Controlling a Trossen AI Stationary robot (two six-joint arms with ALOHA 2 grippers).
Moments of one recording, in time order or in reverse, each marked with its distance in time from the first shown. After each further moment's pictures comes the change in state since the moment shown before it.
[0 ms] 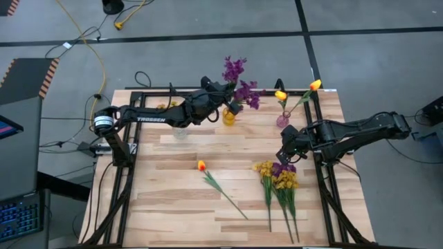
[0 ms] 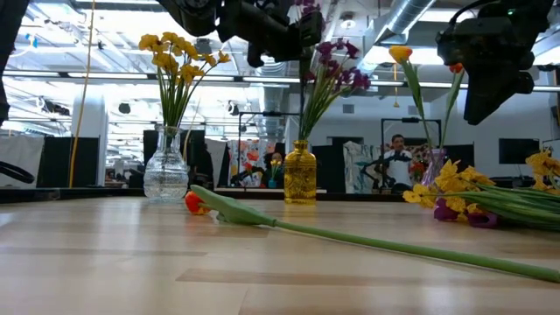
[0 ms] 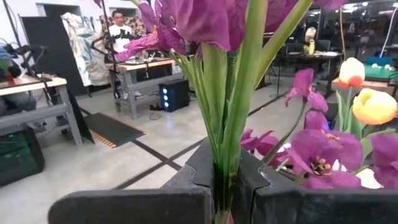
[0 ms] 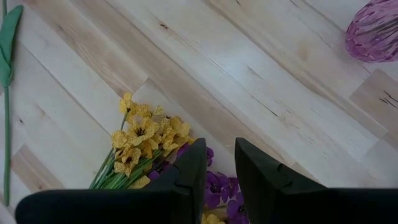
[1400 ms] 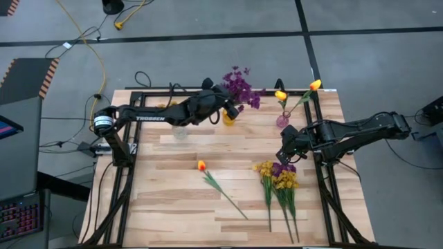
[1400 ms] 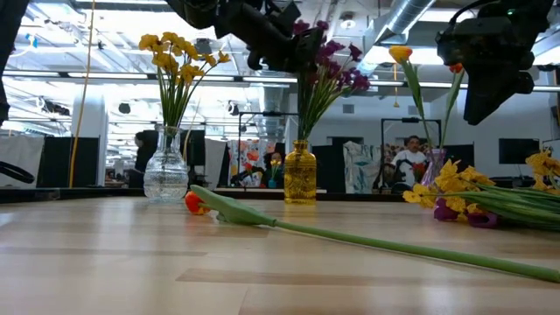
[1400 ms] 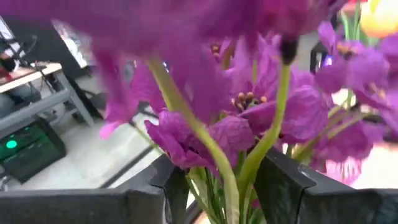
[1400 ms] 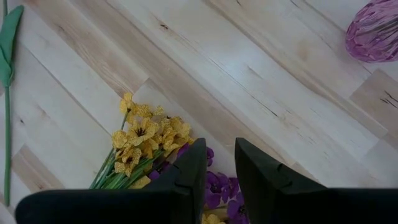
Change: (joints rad) left arm -0.002 -0.002 0.064 -0.305 0.013 0.068; right arm 0.000 0.000 0.000 0.001 0.000 0.001
